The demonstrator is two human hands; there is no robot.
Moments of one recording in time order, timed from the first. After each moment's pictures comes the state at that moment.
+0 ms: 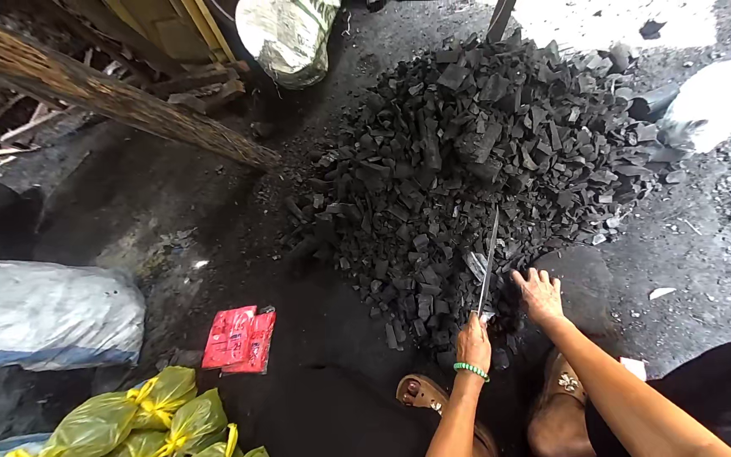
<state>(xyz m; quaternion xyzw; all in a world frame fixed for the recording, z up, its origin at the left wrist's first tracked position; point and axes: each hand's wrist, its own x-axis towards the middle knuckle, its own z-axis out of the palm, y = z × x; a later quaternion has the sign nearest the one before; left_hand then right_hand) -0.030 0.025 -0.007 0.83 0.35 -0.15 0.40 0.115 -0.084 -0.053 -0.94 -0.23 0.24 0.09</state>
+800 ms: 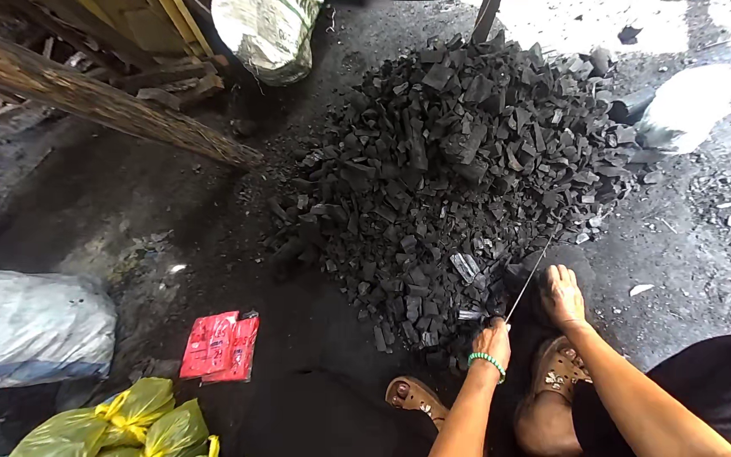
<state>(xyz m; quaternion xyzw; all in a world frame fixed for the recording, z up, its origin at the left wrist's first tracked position) 0.007 -0.012 -0.004 0.84 0.23 -0.34 0.36 0.129 -0.142 -0.052 -0.96 -0.16 0.10 0.20</state>
